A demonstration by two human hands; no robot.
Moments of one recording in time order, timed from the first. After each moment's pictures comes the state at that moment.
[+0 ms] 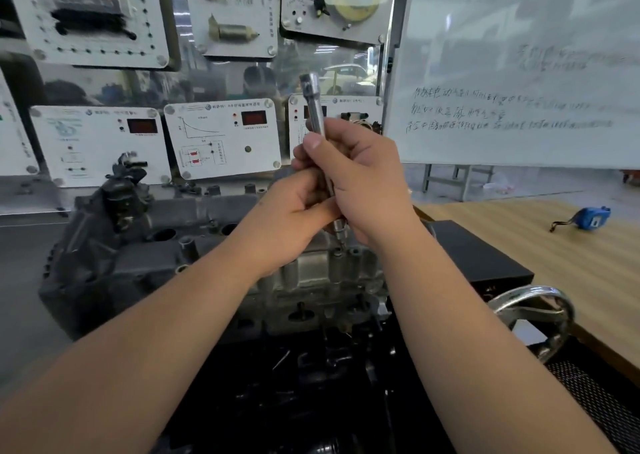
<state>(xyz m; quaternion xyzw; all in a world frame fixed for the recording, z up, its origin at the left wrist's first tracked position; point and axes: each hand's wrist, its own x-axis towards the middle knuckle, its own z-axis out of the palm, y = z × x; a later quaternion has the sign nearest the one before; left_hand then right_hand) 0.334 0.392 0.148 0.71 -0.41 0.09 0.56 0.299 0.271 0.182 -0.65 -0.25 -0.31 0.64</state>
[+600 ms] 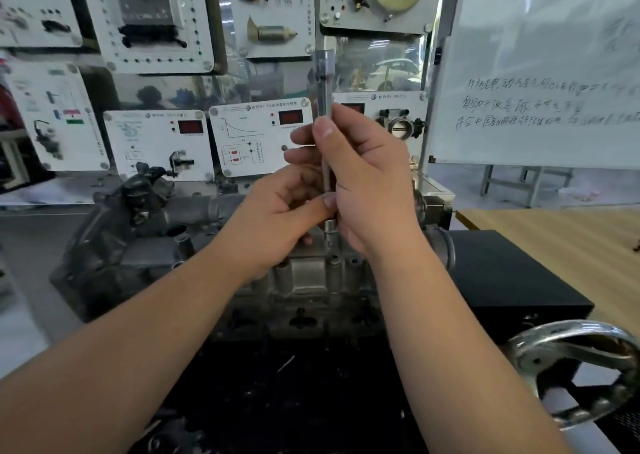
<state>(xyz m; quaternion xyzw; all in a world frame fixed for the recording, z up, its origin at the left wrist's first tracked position) 0.329 0.388 0.146 0.70 -0.36 0.14 0.61 0.306 0.263 0.180 -0.54 -0.32 -0.24 0.74</state>
